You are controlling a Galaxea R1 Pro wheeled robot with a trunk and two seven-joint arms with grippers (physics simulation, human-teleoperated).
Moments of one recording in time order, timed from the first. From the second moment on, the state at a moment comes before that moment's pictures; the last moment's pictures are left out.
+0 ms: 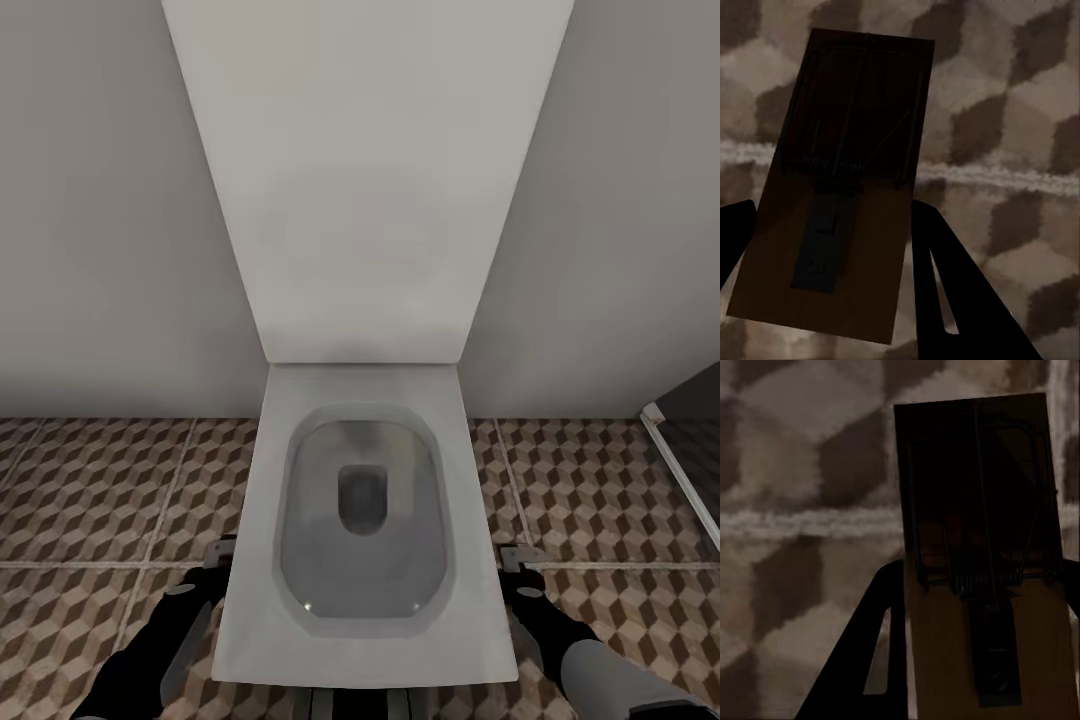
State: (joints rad) left arm -0.40 0.07 -0.07 -0.91 0.18 0.39 0.12; right arm -0.68 -0.07 0.14 -0.23 -0.10 0.01 -0.18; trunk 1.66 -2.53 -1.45
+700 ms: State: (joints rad) left arm -0.40 0.08 -0.07 -0.91 0.18 0.39 0.12; right arm -0.68 -0.15 0.11 -0.23 -0.16 0.00 -0.17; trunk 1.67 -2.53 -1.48
